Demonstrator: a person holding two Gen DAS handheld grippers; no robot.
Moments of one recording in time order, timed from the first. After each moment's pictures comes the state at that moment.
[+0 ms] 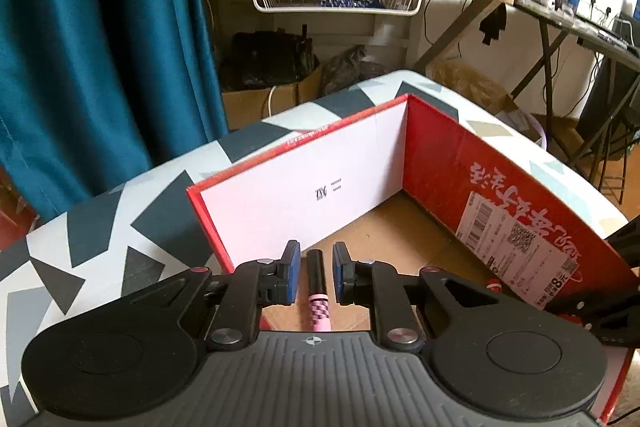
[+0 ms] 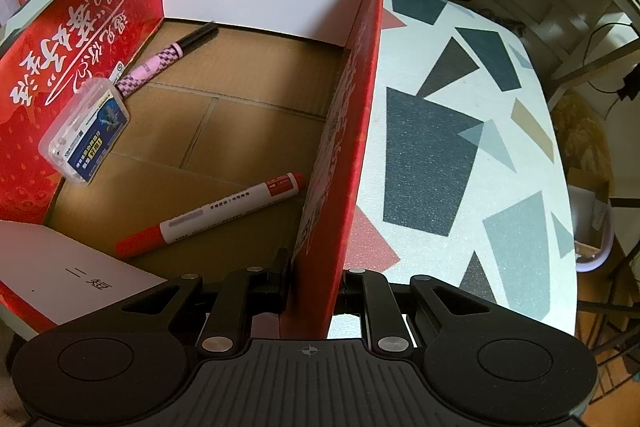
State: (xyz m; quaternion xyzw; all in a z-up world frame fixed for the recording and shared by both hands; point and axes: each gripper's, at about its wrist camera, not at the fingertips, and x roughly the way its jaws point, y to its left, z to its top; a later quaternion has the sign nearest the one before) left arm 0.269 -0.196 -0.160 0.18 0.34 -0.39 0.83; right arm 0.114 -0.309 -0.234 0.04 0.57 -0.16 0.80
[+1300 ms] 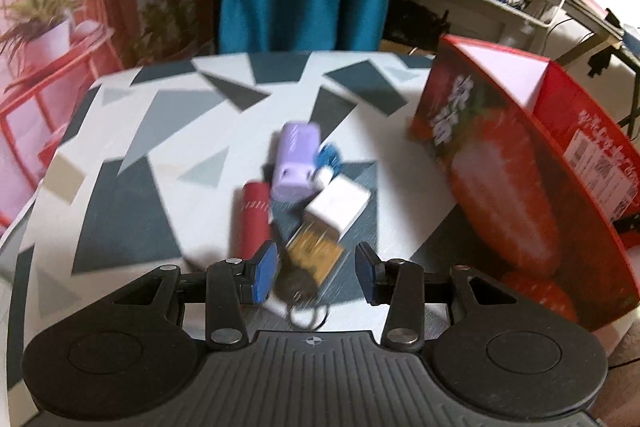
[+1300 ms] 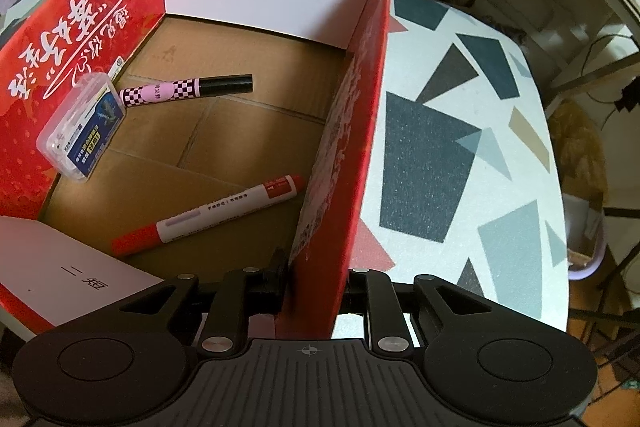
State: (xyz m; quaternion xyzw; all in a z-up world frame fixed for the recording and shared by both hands) left arm 0.234 0.018 -0.198 0.08 0.42 -0.23 0.87; right arm 0.117 -0.305 -0.234 0.01 0.58 -0.16 0.80
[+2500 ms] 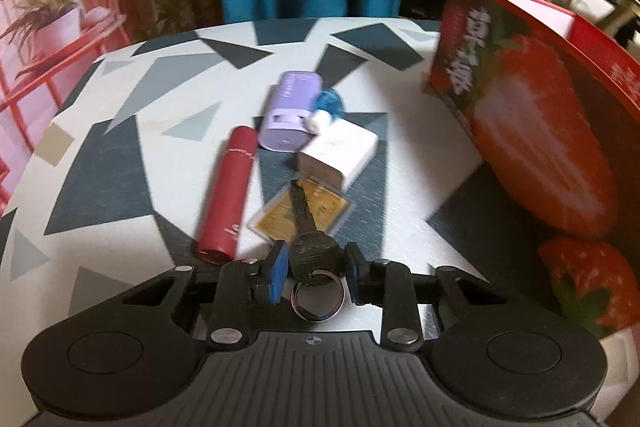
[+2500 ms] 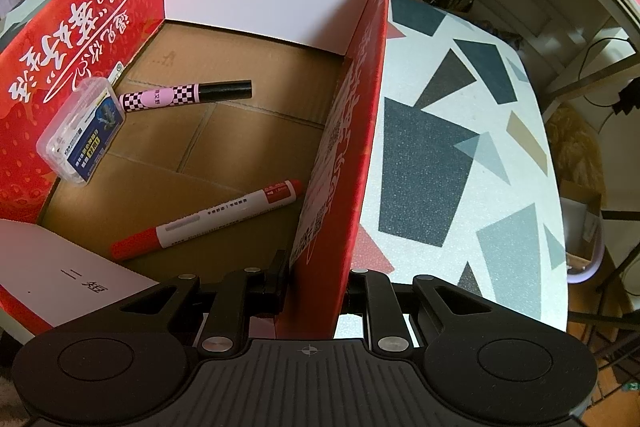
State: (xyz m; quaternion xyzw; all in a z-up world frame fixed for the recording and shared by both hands) left arm 0.219 -0.010 -0.244 0.11 0.42 -0.20 0.88; right arm 0.114 -0.305 -0.231 0.02 0.57 -0.16 0.81
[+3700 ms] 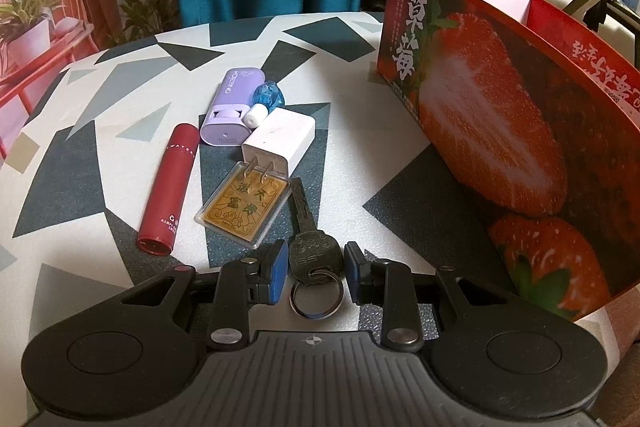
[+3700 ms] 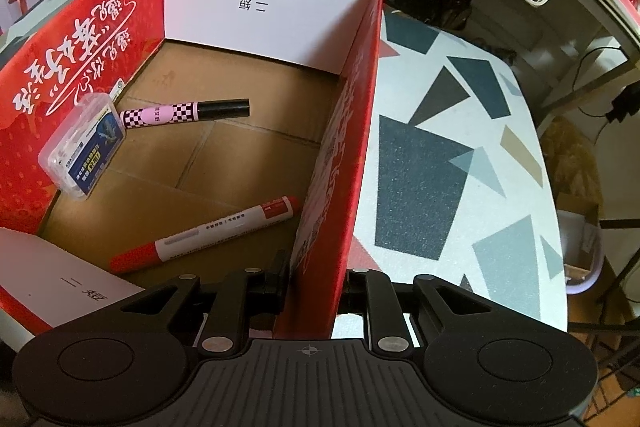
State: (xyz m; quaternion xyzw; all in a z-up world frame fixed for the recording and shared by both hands) left arm 0.201 -0.030 -0.249 0.12 0.42 -0.24 0.87; right arm 0.110 -0.303 -0.229 0.01 0.54 -0.17 0.83
